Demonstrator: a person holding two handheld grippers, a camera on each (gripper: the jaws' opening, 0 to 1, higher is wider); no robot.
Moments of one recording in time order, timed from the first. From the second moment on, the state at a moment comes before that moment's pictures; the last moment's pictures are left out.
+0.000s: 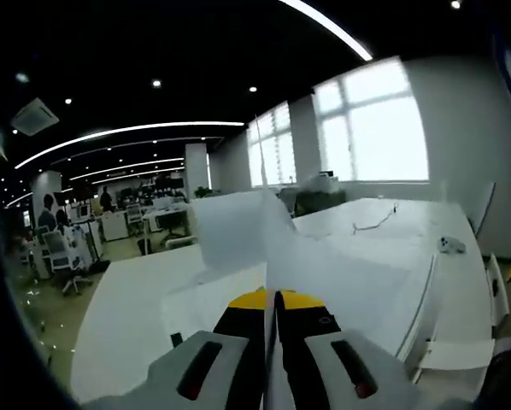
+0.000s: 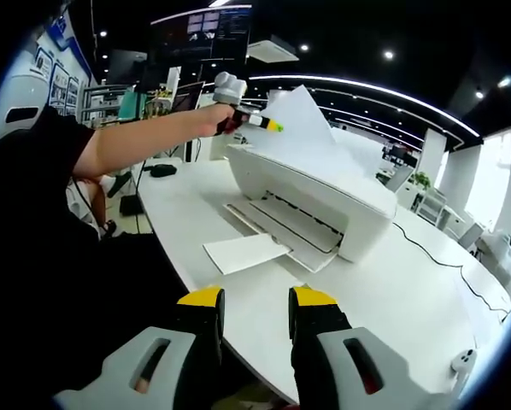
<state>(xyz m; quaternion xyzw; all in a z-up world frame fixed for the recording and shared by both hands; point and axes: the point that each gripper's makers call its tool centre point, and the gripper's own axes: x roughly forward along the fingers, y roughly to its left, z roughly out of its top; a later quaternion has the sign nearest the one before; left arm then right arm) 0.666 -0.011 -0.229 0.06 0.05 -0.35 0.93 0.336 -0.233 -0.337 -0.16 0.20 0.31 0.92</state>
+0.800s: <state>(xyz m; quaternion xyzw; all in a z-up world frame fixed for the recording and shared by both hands) 0.677 -0.027 -0.261 0.03 0.13 -0.40 0.91 0.335 -0.233 -0.341 -0.16 0.20 0.31 0.92</state>
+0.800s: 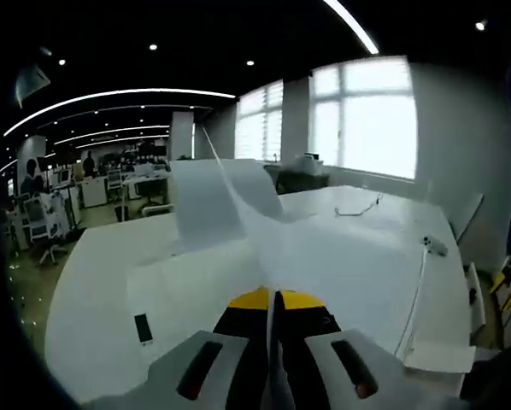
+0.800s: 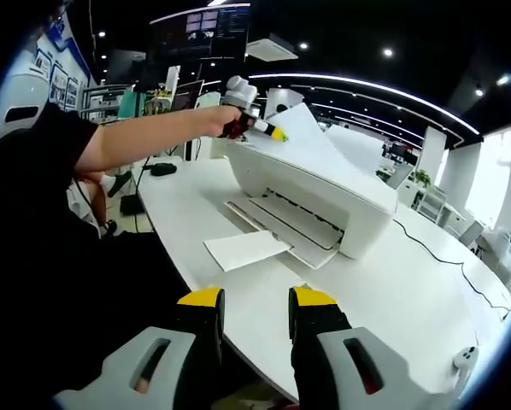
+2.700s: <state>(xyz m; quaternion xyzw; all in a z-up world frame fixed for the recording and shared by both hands) 0.678 -0.022 -0.272 0.23 0.13 -0.31 0.91 0.335 -0.242 -0.341 -0.16 0.20 0.30 0.92</state>
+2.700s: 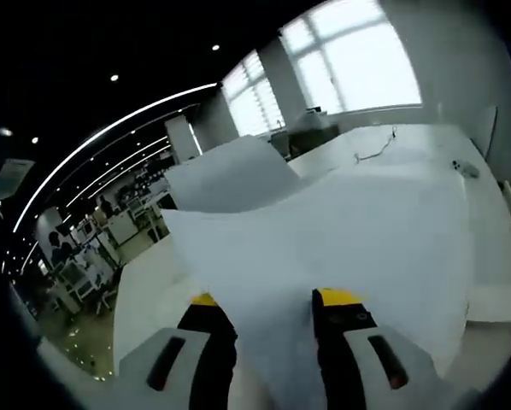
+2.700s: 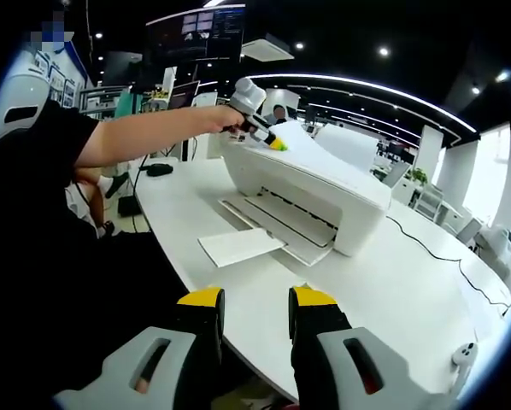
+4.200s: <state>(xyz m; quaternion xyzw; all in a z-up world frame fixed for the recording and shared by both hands) 0.659 0.027 -0.243 0.10 0.07 -0.31 0.94 0.348 -0.213 -0.325 -0.19 0.18 0.31 0.91</state>
